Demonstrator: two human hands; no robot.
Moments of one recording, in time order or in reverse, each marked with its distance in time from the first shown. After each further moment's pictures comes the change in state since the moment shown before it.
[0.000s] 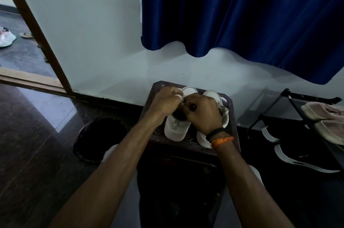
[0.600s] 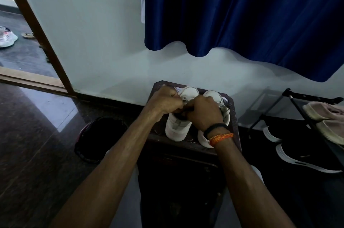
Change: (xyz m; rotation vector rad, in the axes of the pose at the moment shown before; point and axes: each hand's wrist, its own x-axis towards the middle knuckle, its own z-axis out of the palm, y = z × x) left_hand 0.000 0.004 -0.010 0.089 -0.054 -0.114; right_hand 0.008 -0.005 0.004 -0.299 -0.197 0.230
